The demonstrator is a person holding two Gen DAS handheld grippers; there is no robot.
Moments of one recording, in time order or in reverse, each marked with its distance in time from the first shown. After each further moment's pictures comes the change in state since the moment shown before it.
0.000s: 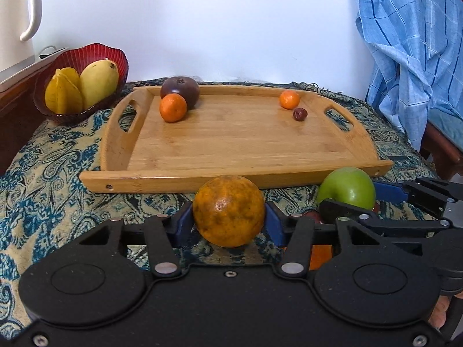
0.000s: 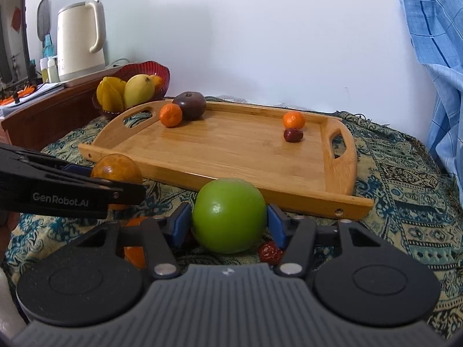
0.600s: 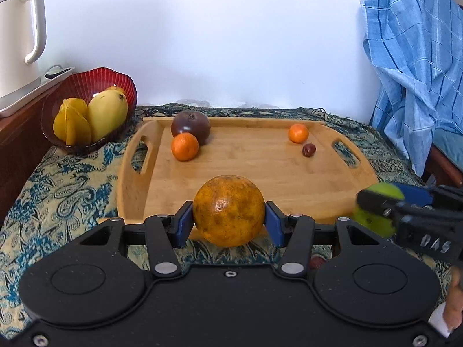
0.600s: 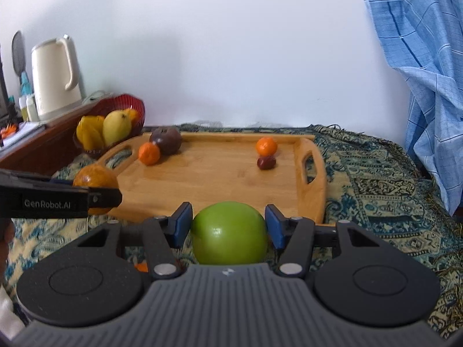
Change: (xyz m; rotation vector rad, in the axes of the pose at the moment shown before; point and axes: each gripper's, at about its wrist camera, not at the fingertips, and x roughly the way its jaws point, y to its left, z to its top) left arm -0.008 0.013 0.046 -0.008 -0.047 0.017; right arm -0.017 -0.021 0.039 0.128 -0.059 -0.064
